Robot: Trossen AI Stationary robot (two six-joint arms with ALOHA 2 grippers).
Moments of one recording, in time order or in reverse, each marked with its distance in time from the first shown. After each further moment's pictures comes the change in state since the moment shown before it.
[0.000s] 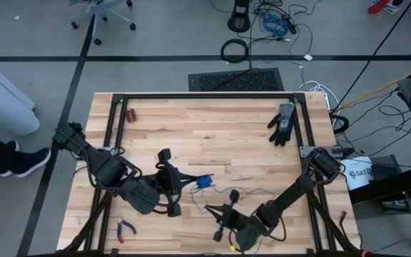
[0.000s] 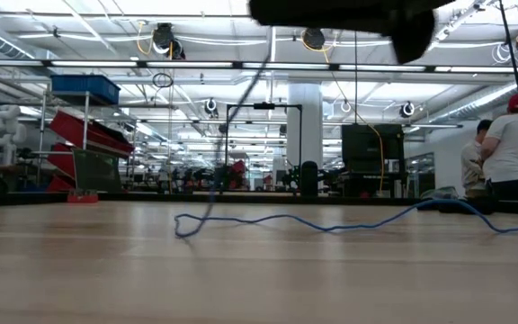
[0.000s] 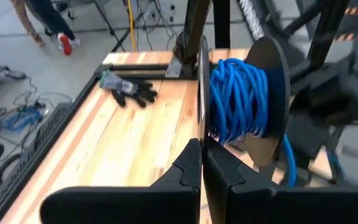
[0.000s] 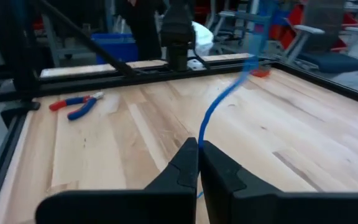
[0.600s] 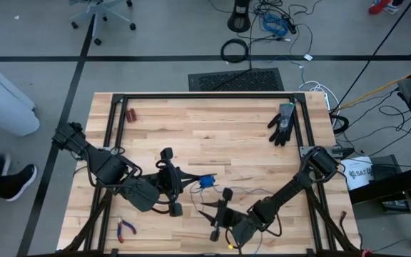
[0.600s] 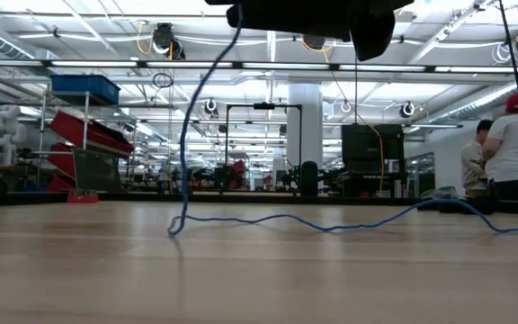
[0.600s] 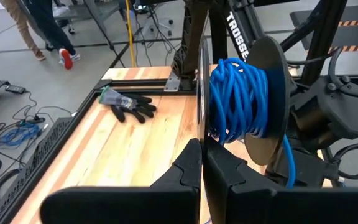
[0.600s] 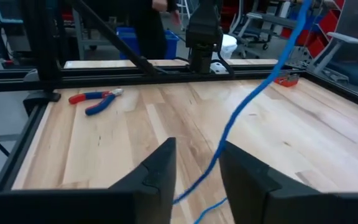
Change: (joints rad) left arm 0.012 0.000 0.000 0.088 0.000 0.079; right arm -0.052 0.006 0.000 0.092 -0.148 -0.152
